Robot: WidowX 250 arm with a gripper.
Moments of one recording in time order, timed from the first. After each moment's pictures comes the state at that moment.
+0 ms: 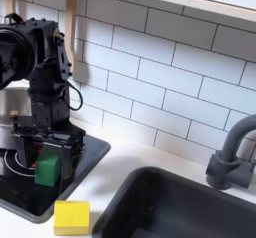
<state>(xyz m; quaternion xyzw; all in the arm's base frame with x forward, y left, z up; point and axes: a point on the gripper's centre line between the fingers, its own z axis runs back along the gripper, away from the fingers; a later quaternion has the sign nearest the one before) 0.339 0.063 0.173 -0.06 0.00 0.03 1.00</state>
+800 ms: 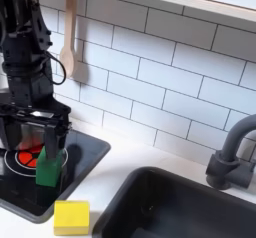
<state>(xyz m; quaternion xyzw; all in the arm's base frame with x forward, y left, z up) 0.310 0.072 0.212 -0.05 -0.04 0.05 1.00</state>
